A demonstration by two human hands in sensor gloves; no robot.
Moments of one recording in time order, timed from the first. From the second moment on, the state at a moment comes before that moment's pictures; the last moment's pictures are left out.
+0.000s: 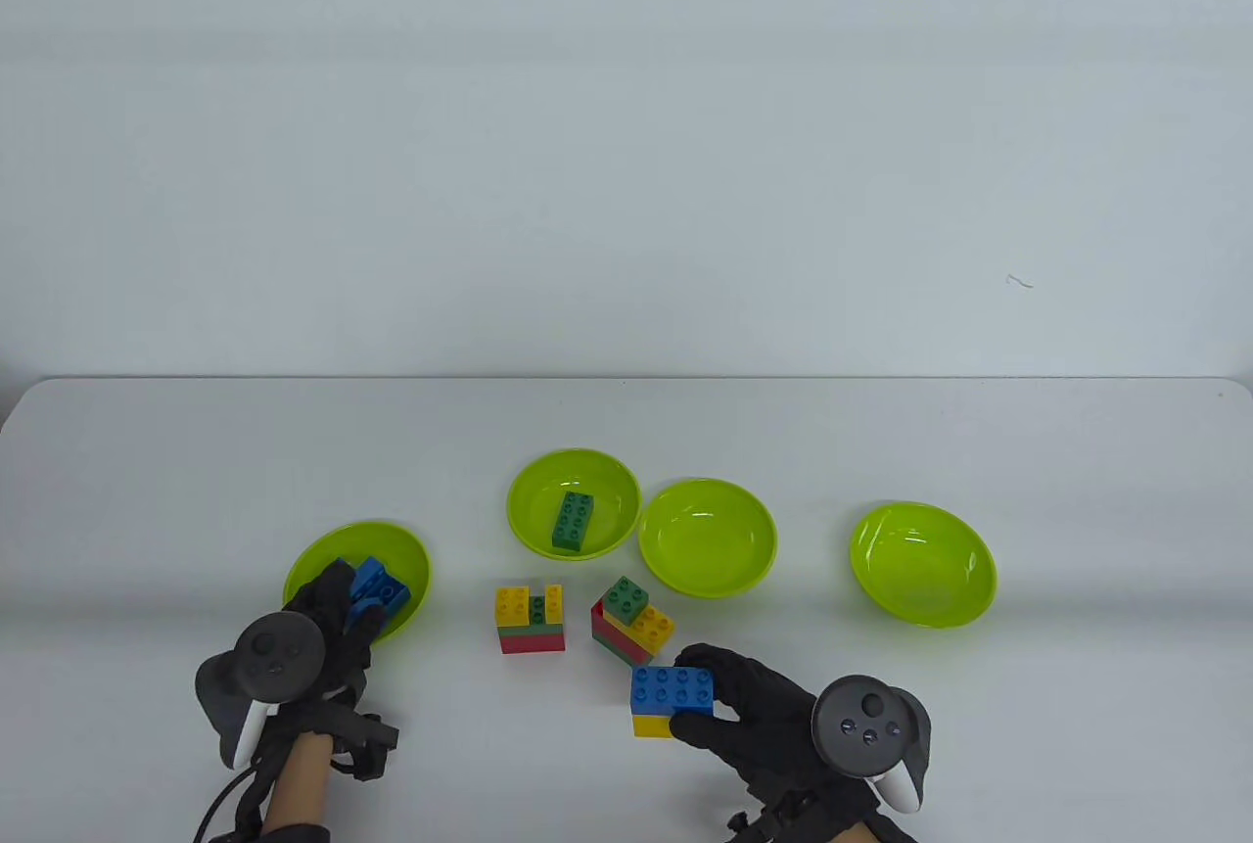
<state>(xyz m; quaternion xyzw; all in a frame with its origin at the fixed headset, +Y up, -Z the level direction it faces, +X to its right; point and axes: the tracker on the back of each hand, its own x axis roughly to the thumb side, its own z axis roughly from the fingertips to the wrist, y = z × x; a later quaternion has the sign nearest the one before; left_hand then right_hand) -0.316 -0.735 -0.362 0.15 0.02 0.30 0.94 0.125 -0.712 -0.298 0.22 -0.05 0.84 0.49</state>
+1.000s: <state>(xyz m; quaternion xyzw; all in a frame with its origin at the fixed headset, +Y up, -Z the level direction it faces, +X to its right) -0.112 -0.697 -0.309 0.02 -0.36 0.45 0.82 0.126 -0.712 -0.298 0.22 -0.05 0.84 0.50</state>
